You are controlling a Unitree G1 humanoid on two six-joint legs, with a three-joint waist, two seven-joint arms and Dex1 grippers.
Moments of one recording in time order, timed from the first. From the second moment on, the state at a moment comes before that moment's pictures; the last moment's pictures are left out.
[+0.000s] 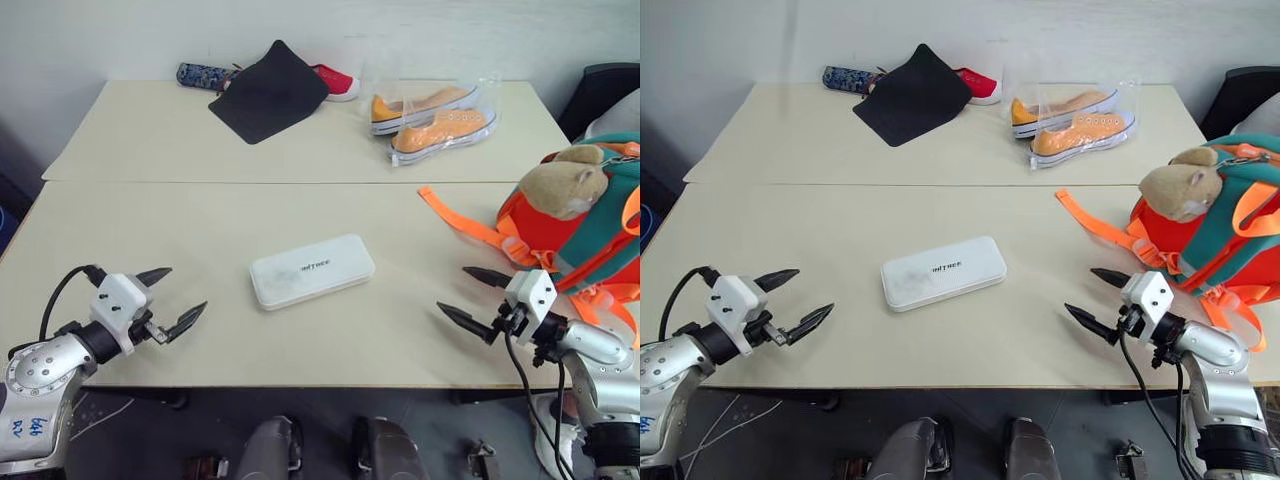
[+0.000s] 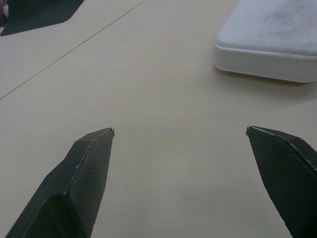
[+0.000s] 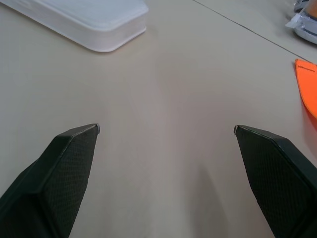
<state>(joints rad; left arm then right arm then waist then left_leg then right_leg) 0.14 0.68 0.37 -0.22 -0.28 0.12 -0.71 -0.09 -0.66 -0.20 0.18 0.35 -0.15 1.02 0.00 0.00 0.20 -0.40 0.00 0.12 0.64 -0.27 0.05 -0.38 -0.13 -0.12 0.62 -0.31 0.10</state>
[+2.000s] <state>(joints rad) -0.04 0.51 0.11 -0.38 -0.27 0.57 -0.48 -0.47 -0.46 0.08 0.09 0.09 0.32 0.67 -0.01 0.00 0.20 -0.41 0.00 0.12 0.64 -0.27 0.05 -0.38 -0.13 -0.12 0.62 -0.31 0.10</state>
